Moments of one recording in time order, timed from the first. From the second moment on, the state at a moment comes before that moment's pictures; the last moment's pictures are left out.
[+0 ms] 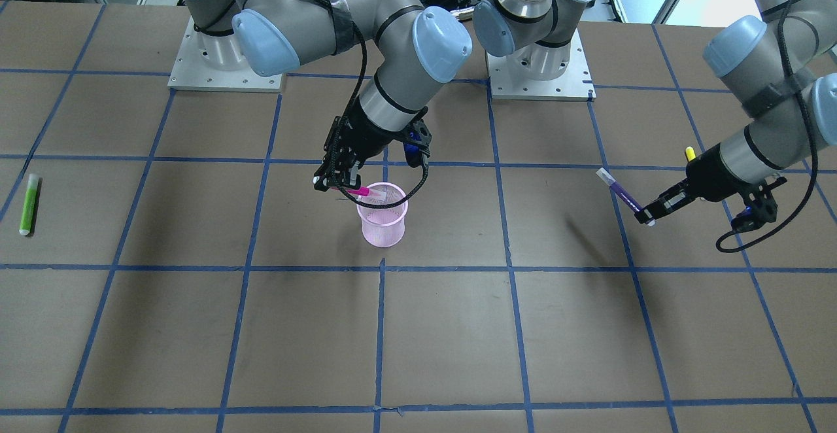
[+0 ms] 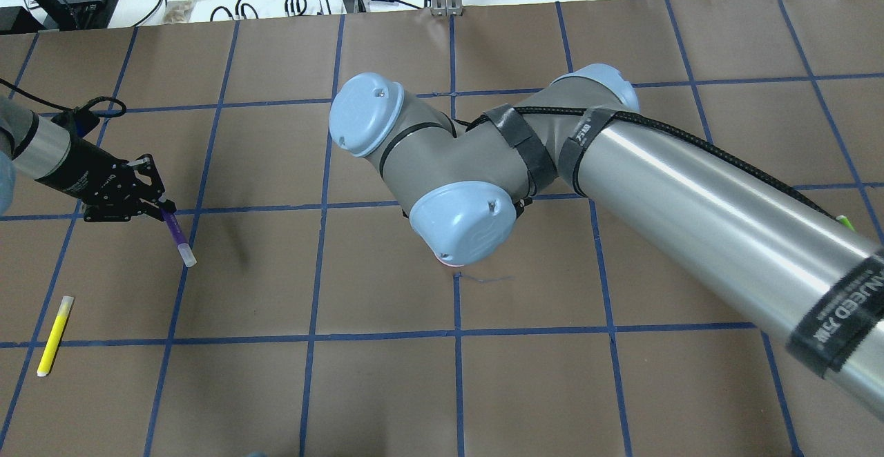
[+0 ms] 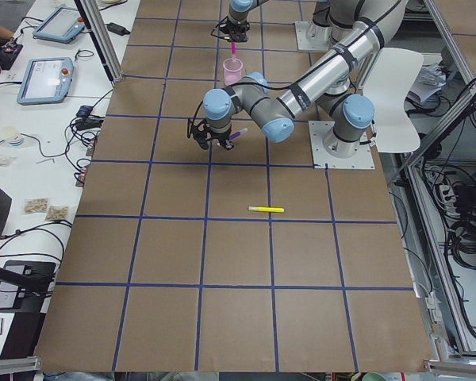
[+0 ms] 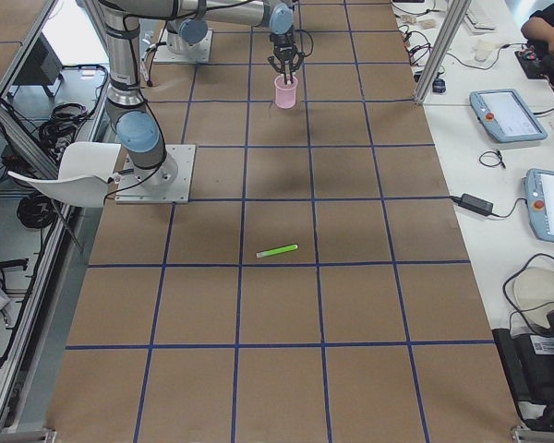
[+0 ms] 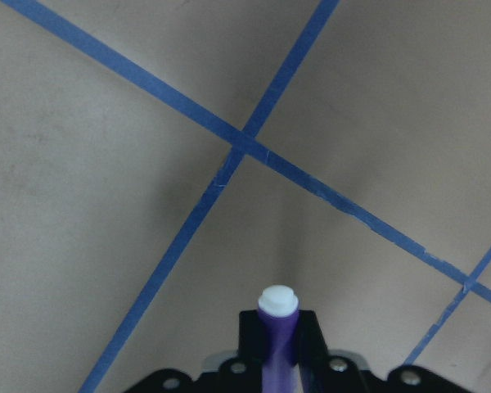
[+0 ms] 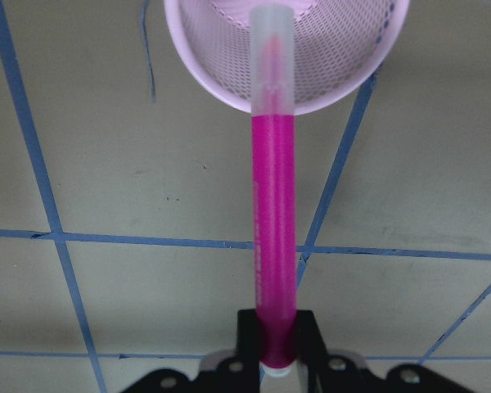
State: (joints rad) left arm -1.01 -1.74 -1.91 -1.25 1.33 0.02; right arm 2.13 -1.24 1.64 -1.76 -2.13 -1.08
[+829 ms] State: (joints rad) left arm -1.04 -1.72 -1.91 -1.25 1.29 0.02; right arm 2.17 -1.19 1.59 -1.69 -2.14 -1.00
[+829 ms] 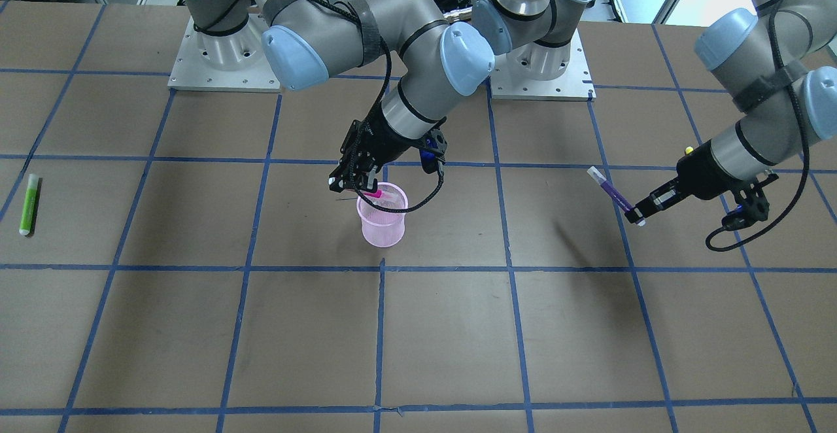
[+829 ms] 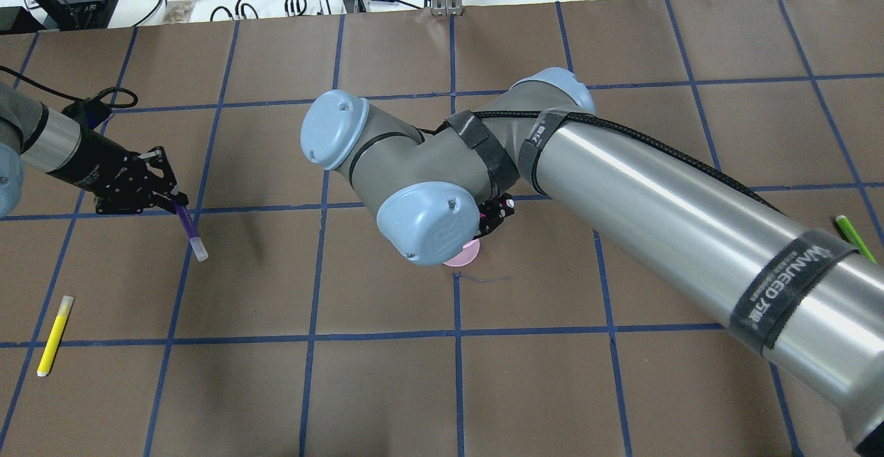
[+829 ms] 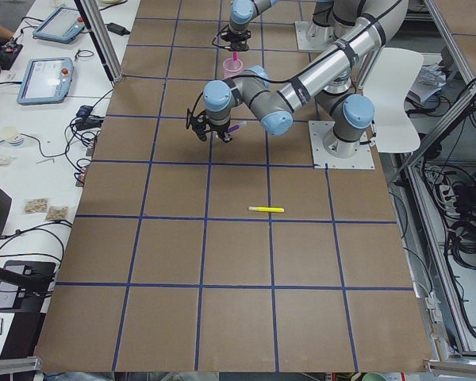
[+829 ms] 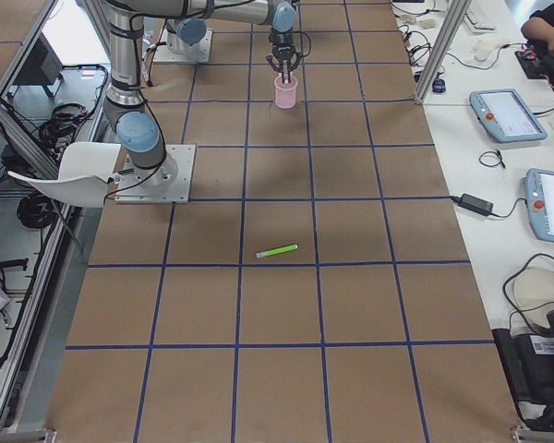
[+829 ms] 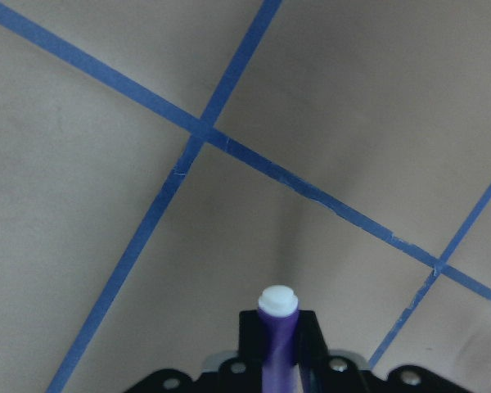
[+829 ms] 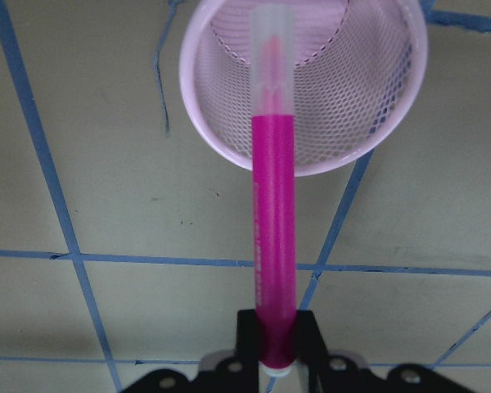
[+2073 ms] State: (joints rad) left arm -1.40 -1.61 -1.89 -1.13 1.41 -0.33; right arm 1.68 -1.44 1.56 -1.69 -1.73 -0.65
